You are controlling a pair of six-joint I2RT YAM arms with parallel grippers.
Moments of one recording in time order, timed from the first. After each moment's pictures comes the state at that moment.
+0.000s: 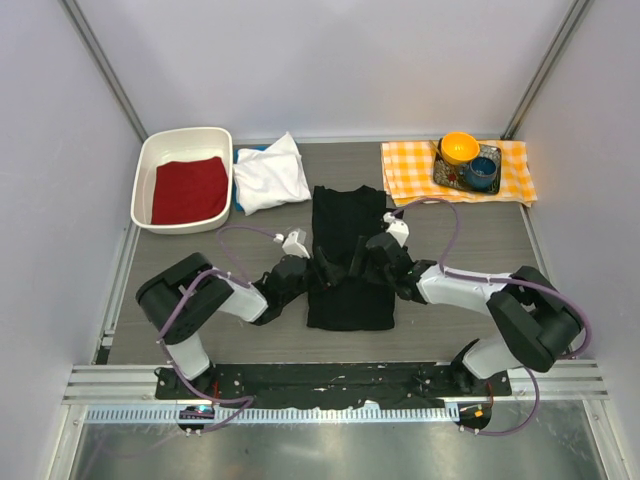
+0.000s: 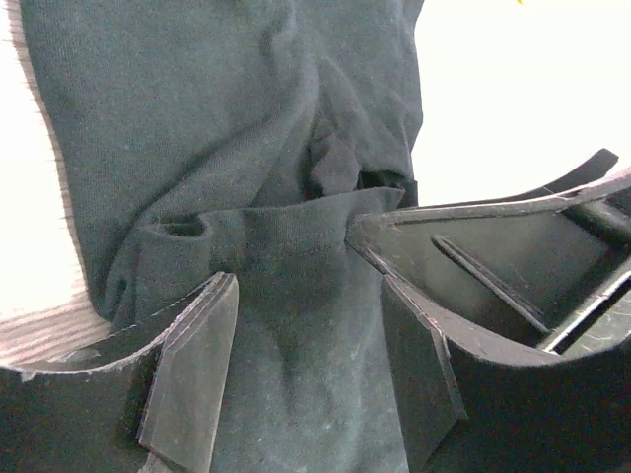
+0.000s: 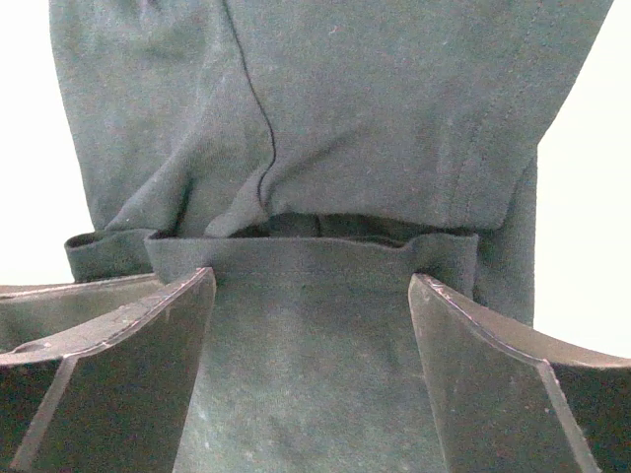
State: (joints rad) left arm -0.85 1.70 0.48 0.82 -0.11 -0.97; right arm 0.73 1.45 0.60 0.07 0.29 0.80
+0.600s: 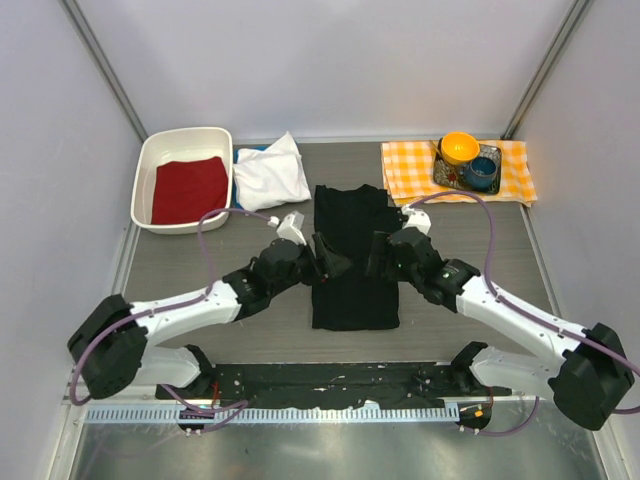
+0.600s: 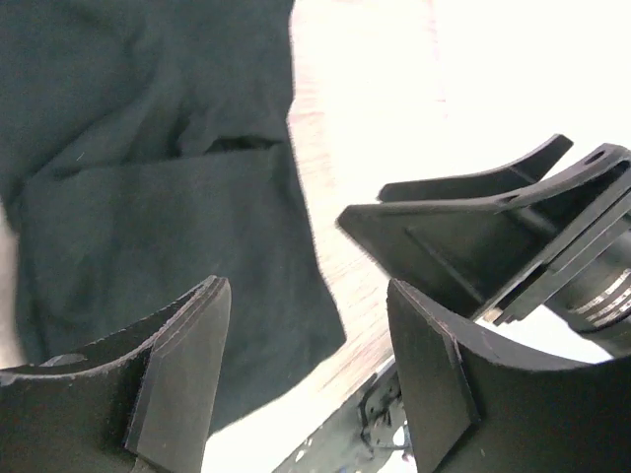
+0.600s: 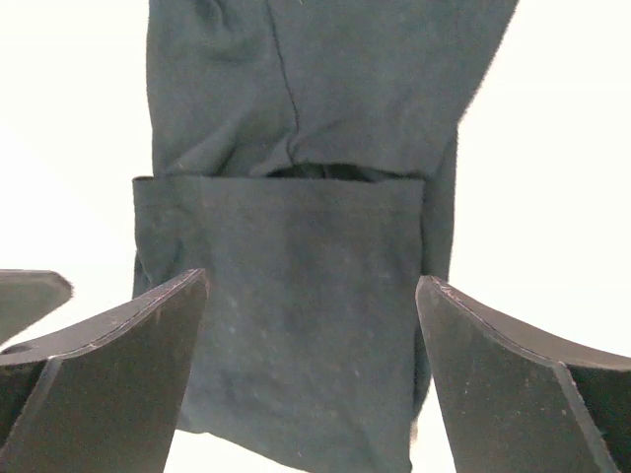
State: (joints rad) left arm -0.89 1.33 0.66 0.31 -0.08 -0.99; right arm 0.70 1.10 0.70 -0.31 0.30 0.64
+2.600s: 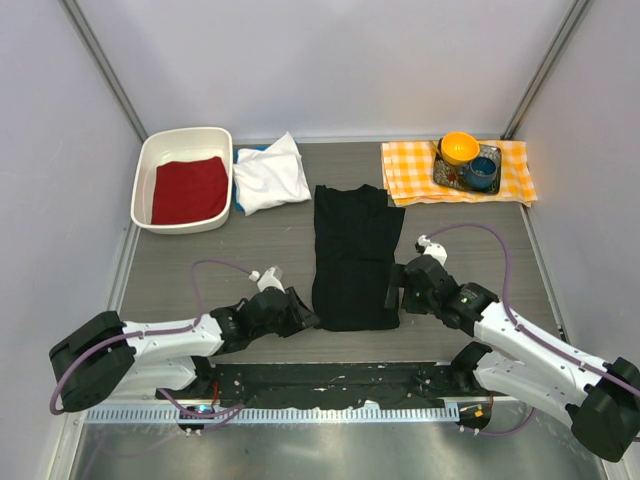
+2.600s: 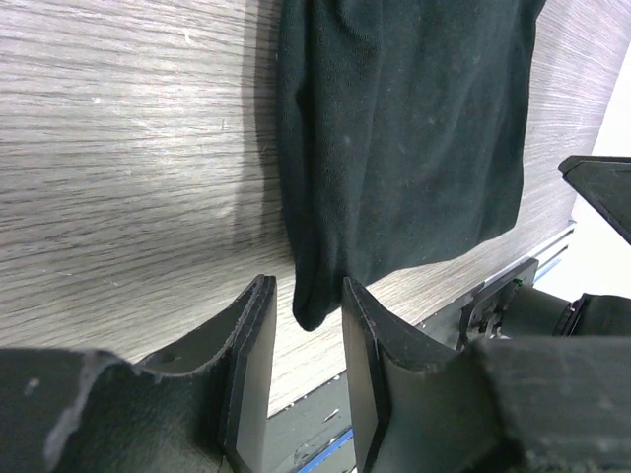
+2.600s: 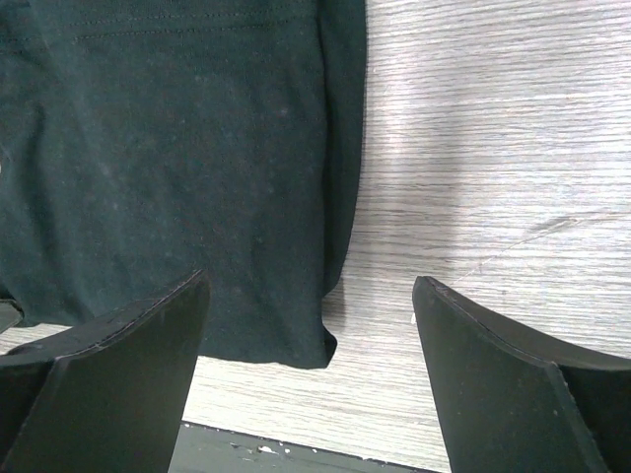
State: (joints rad) left arm -1.01 1.13 0.30 0.14 -0.12 -1.27; right arm 0.70 0.86 0.52 -0.57 0.22 0.74
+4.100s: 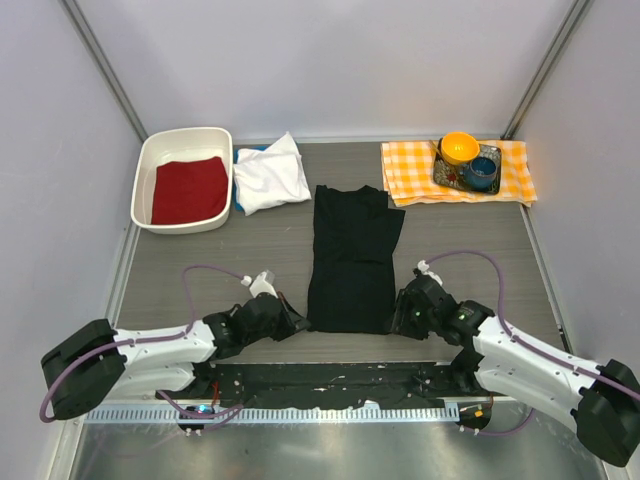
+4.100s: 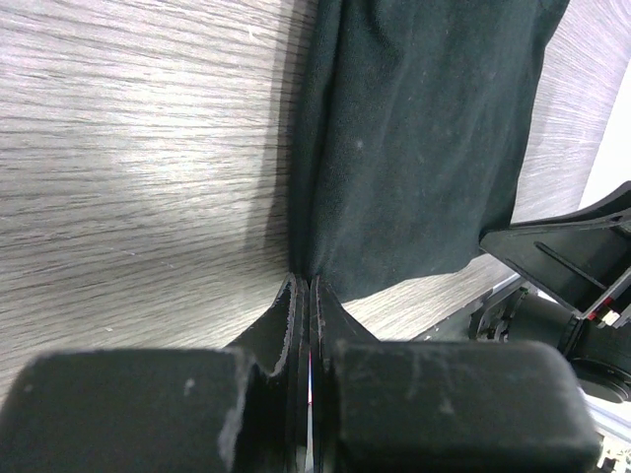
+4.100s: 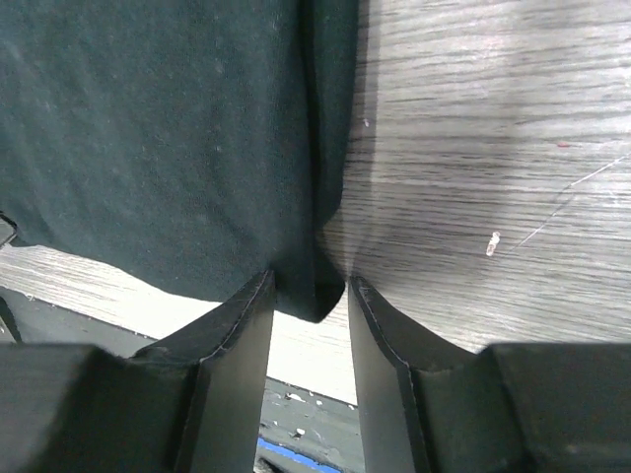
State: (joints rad) left arm -1.02 1.06 0.23 0.15 -0.15 -1.29; right arm 0.73 0.81 0.32 -0.49 -0.01 0.95
